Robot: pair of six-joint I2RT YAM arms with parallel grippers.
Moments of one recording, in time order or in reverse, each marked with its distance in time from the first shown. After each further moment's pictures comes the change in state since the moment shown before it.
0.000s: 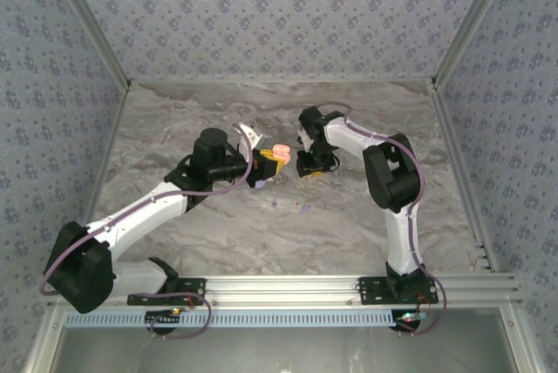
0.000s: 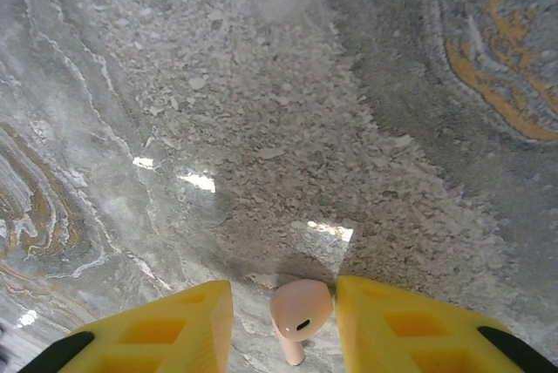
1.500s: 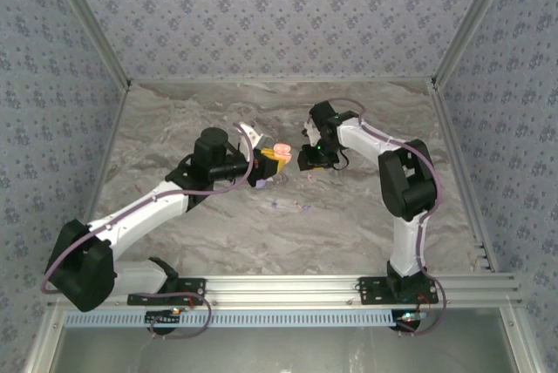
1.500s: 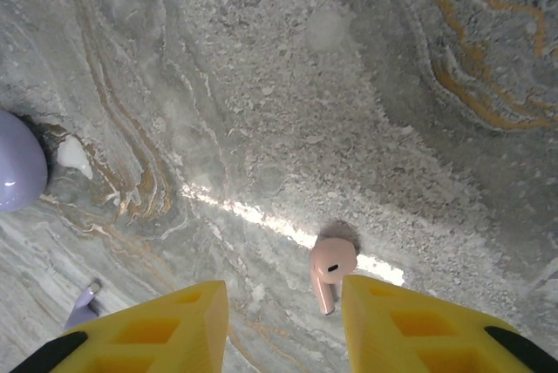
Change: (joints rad) left arm 0.000 0.007 0.002 0.019 0.004 0.000; right arm -0.038 -0.129 -0.096 0.097 -0.101 0.007
